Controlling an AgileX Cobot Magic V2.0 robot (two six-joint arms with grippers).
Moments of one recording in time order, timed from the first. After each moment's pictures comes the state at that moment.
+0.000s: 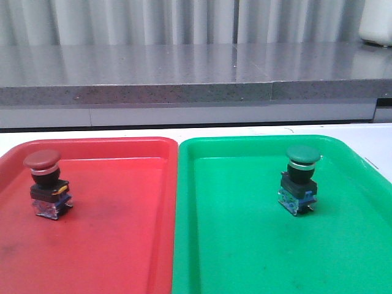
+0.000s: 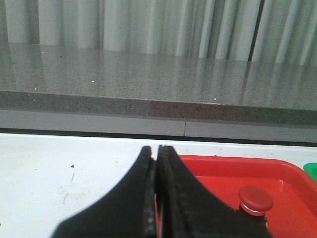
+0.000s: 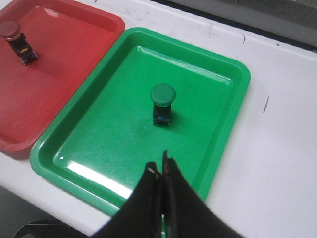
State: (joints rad) left arm -0.01 -0.01 0.01 0.02 0.06 -0.12; right arm 0.40 0.55 -0.81 0.08 0.96 -0.04
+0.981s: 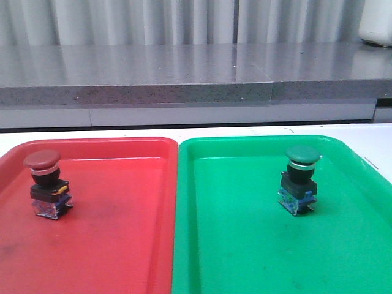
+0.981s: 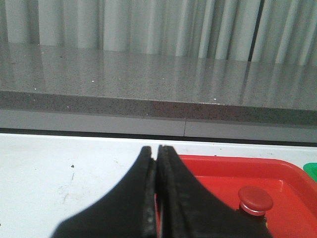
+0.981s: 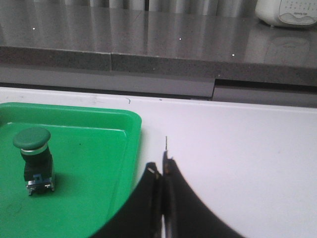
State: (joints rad) left arm -0.01 -0.01 0.01 0.02 0.06 -0.12; right arm 0.03 -0.01 0.03 0.05 0.14 -0.04
